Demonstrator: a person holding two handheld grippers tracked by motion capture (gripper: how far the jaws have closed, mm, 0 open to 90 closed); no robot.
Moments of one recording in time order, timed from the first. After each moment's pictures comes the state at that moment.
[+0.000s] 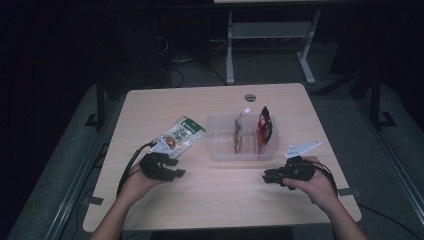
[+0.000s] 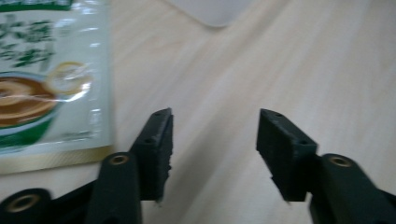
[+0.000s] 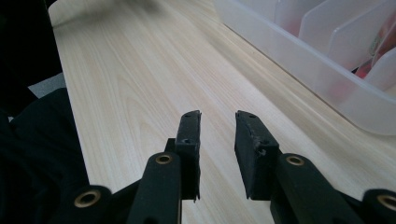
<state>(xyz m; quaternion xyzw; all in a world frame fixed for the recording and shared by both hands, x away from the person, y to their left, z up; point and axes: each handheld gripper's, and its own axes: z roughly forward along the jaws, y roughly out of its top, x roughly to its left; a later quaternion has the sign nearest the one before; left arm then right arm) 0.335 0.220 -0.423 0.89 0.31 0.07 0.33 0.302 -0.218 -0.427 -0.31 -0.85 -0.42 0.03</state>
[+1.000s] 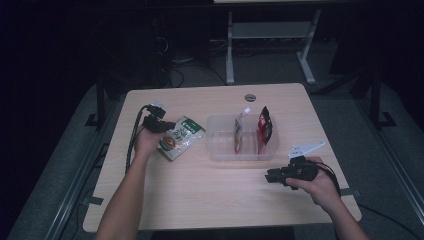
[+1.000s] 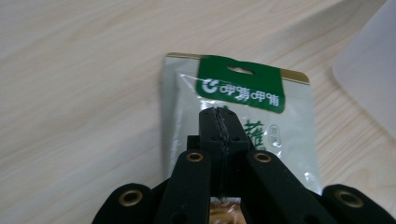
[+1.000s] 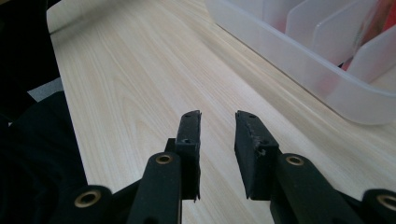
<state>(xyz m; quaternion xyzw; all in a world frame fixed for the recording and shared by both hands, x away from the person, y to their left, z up) 0.477 0.234 -0.431 0.82 0.44 0.12 0.33 0.301 -0.226 -0.428 -0.32 -0.84 -0.43 0.02</state>
